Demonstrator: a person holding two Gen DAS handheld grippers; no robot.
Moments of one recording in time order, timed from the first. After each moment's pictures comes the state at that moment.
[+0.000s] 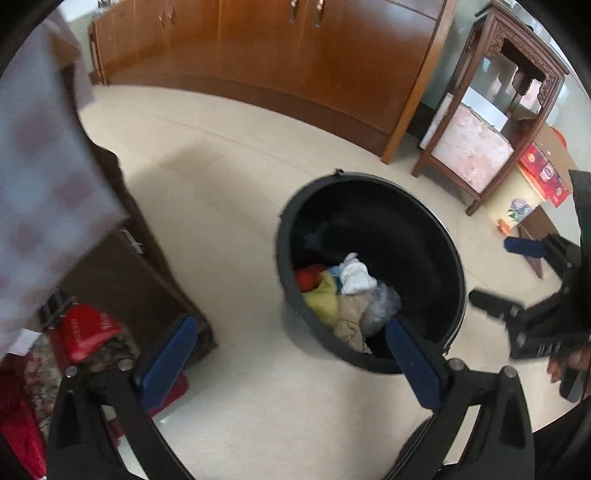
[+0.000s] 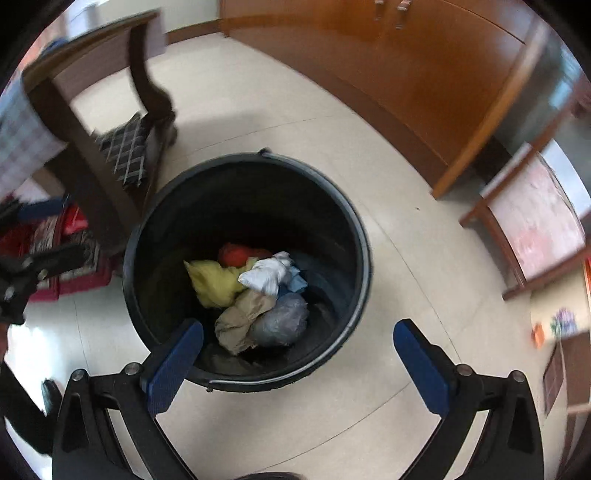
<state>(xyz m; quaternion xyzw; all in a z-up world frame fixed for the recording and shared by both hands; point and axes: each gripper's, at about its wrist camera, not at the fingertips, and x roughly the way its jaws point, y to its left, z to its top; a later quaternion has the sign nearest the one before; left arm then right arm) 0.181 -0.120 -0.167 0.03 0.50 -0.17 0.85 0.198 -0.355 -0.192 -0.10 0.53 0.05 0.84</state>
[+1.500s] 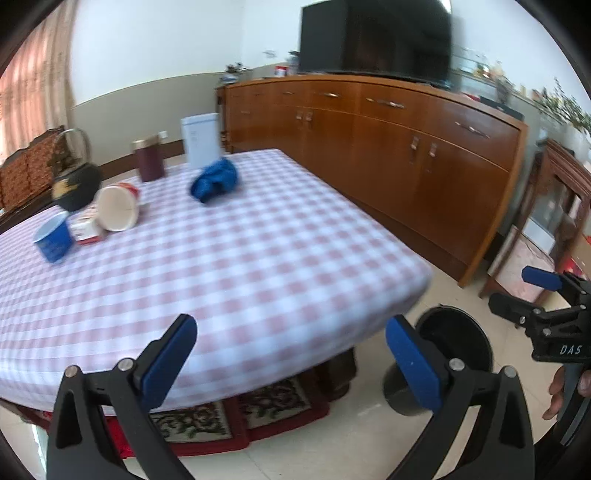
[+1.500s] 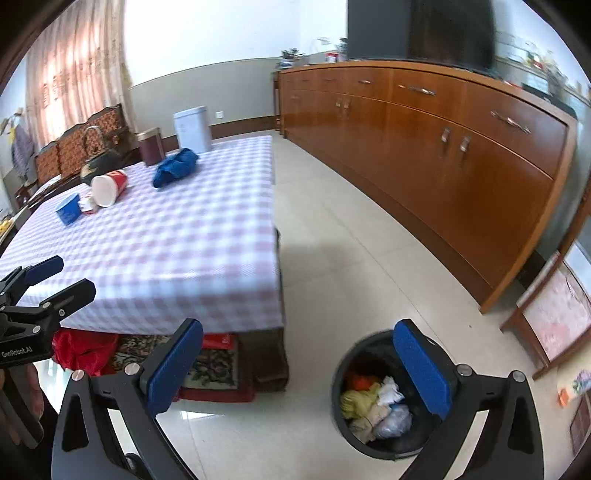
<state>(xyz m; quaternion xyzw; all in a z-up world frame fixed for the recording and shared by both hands) 0.105 0.077 -0.020 -0.04 0.33 0.02 0.94 0.170 -0.151 -0.018 -0.07 0.36 0.17 0.91</state>
